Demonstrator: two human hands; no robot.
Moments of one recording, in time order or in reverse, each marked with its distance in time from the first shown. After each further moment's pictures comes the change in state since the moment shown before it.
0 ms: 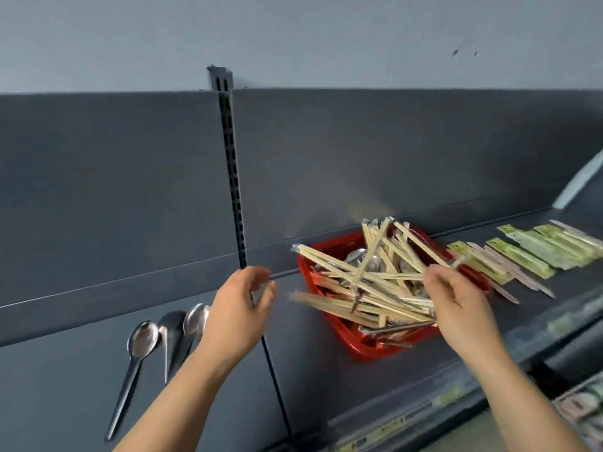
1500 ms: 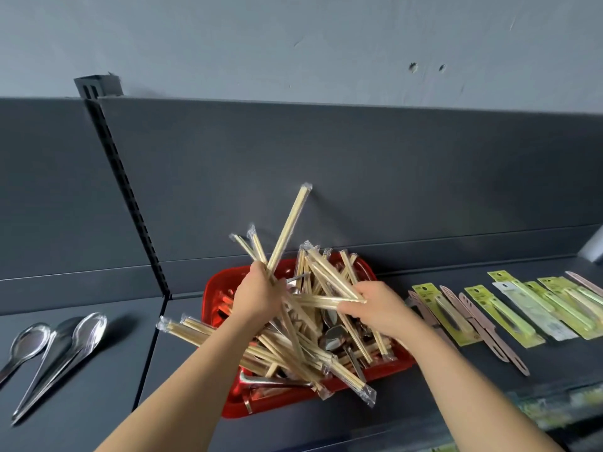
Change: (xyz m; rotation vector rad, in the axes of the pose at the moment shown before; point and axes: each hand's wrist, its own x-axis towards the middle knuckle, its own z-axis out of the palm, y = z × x) left_hand 0.094 0.106 0.214 0.113 -0.021 -0.419; right_hand 0.211 0.107 -0.039 -0.194 -0.684 -0.193
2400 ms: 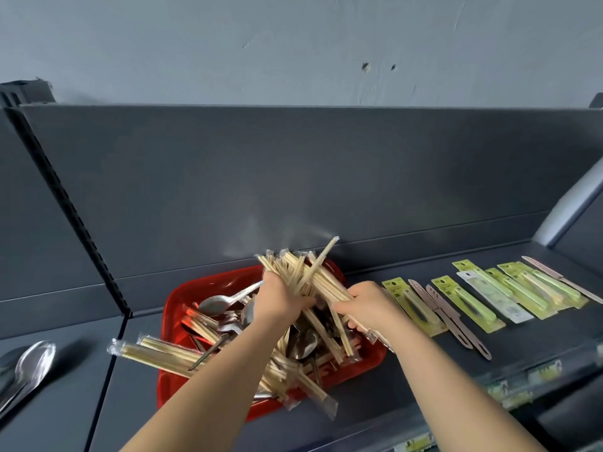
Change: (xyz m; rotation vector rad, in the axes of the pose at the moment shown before) left_hand 0.002 0.045 0.073 -0.082 -0.155 -0.065; right_hand -0.009 0.012 -0.025 0.070 0.123 0.306
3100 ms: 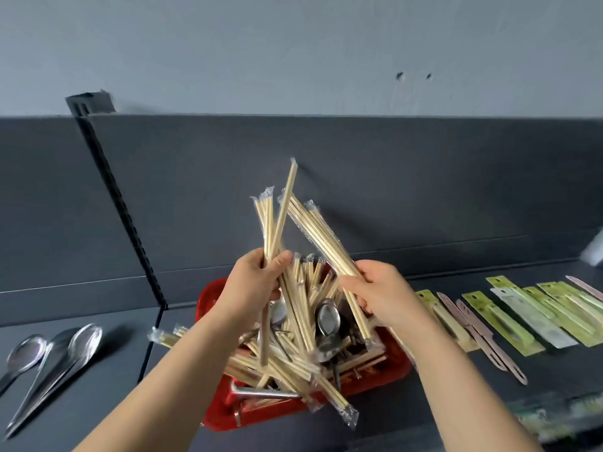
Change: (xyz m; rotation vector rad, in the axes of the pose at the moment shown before) left_hand -0.042 0.006 -0.106 -0.569 -0.035 0.178; right_hand -0.043 -0.057 -0.010 0.234 -0.001 -0.349
